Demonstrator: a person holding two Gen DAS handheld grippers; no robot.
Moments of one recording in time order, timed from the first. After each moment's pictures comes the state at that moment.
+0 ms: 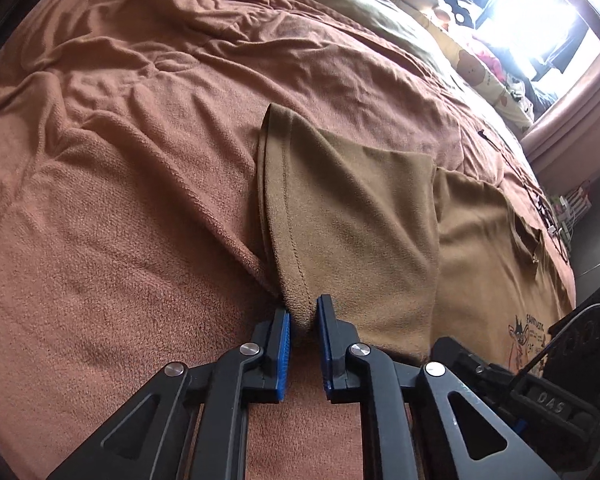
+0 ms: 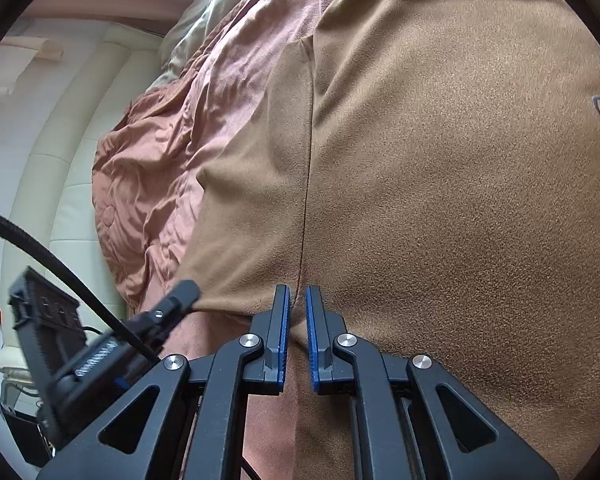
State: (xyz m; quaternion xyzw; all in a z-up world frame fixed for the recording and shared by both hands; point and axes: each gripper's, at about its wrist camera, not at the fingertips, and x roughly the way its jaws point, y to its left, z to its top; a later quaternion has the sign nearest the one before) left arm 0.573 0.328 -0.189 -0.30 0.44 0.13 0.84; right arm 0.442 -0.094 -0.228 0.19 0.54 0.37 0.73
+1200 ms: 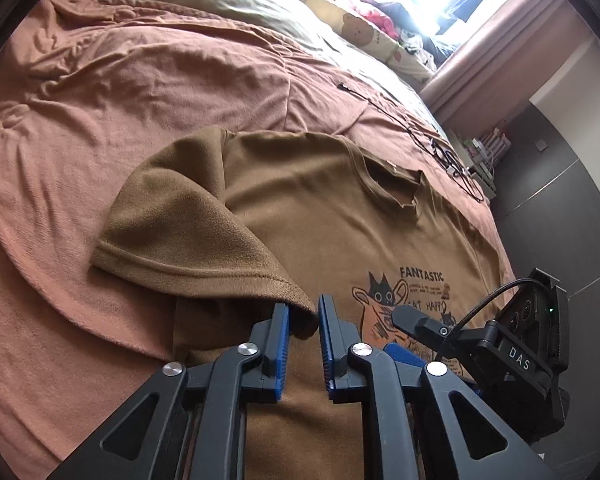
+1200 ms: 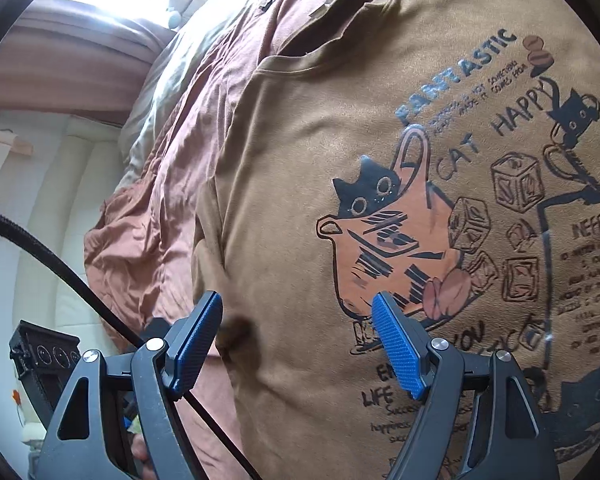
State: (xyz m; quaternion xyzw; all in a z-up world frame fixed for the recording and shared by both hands) left arm 0.626 0.201 -0.139 -0.27 0.45 -0.03 0.85; right arm 0.435 -0.227 -0.160 0.27 0.50 0.26 0.78
